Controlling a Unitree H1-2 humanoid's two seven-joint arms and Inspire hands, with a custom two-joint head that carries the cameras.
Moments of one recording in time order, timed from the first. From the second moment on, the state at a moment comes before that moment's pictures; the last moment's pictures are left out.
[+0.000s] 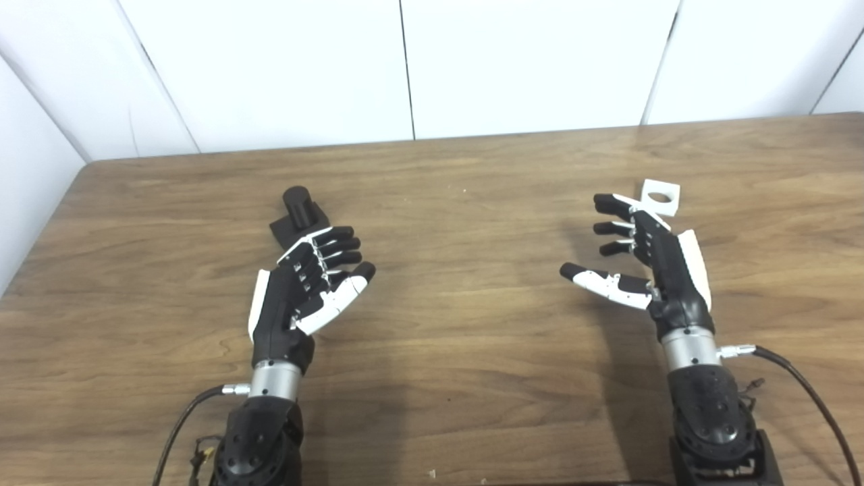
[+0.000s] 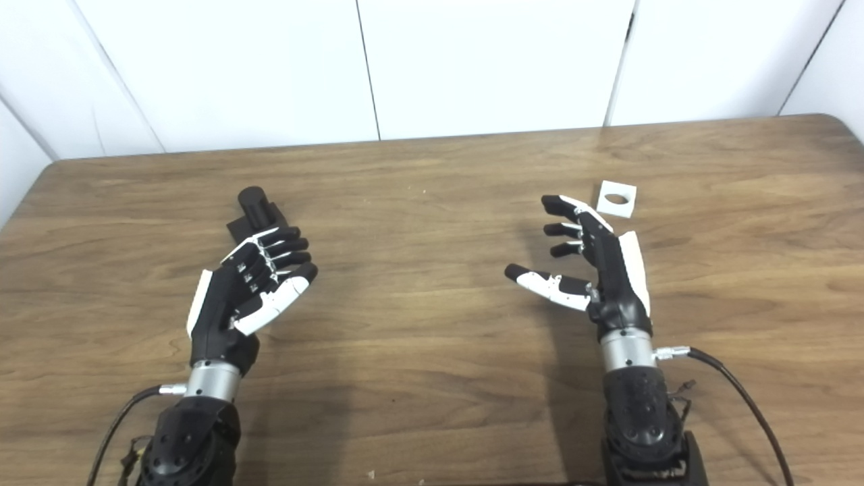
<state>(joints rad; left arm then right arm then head) 0.02 0.00 0.01 -0.28 0.00 0.19 0.02 -0.04 -0.08 0.02 -0.24 -0.33 0.14 -0.08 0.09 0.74</state>
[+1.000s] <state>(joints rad) 0.02 -0.07 -0.06 -0.23 0.13 0.11 0.07 -0.02 -0.10 -0.03 -0.31 -0.28 0.26 -0.04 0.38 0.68</state>
